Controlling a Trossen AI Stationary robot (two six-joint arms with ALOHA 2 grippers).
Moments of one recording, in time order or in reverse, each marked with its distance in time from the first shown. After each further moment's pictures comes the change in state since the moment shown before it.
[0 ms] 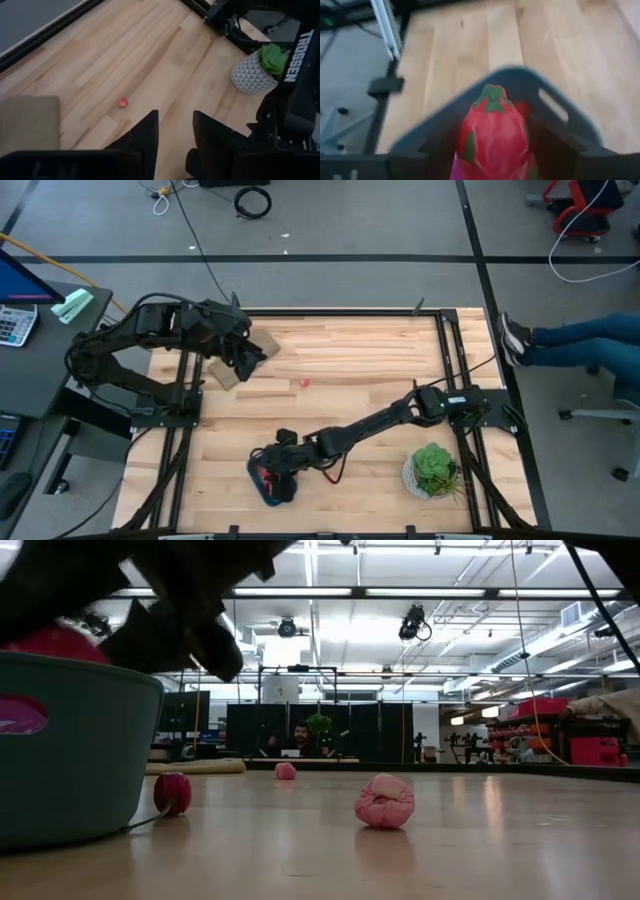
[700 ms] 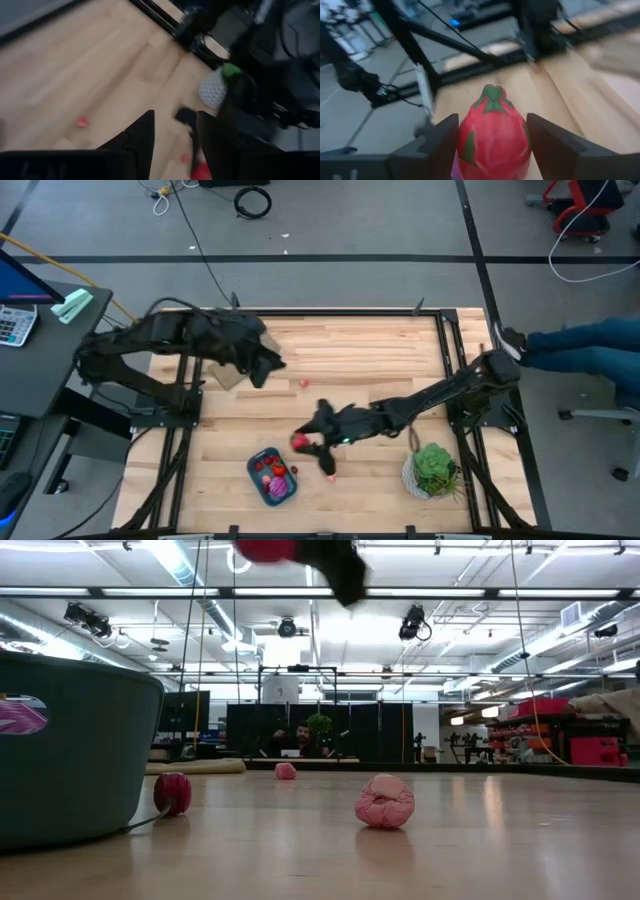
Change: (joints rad) left arm -0.080 0.061 0.001 0.191 0.013 -0.083; right arm -0.017 -0.639 -0.823 0.592 0.064 0.033
